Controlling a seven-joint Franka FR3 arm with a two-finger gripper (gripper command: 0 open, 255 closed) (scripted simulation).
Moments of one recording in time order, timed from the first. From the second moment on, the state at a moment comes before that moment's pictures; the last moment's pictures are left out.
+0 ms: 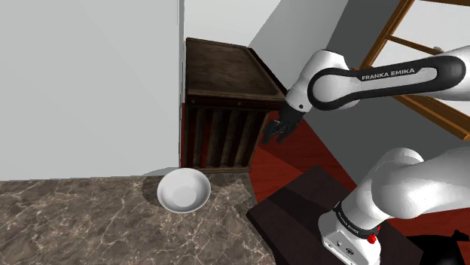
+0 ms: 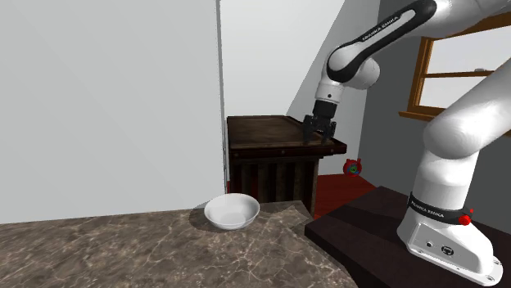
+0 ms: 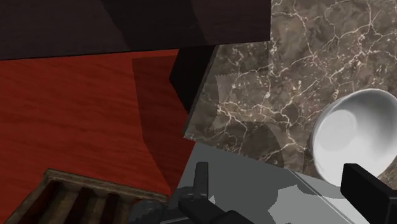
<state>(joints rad) 0.17 -0.62 0.08 -2.80 0.35 2.26 0.08</state>
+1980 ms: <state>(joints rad) 0.50 0.44 0.20 -2.31 1.69 2.90 -0.77</state>
